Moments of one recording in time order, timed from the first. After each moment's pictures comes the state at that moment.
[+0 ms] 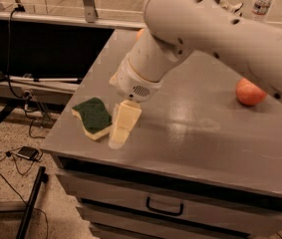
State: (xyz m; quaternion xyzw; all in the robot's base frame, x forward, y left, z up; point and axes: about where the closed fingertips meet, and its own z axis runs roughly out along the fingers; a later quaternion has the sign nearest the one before) arm 0.493 0.059 0.866 -0.72 0.64 0.15 0.22
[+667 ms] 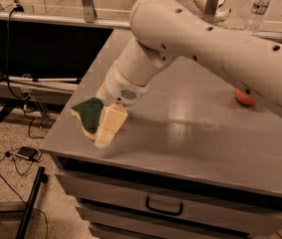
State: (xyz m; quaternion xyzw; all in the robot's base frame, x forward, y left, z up) arm 0.497 0.092 0.843 -0.72 0.63 0.20 0.21
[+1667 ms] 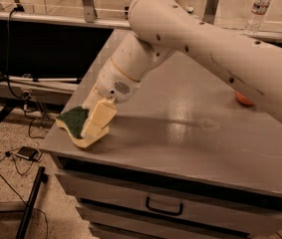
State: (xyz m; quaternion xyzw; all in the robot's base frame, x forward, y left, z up) arm 0.487 0.116 0.851 -0.71 0.62 0.30 0.18
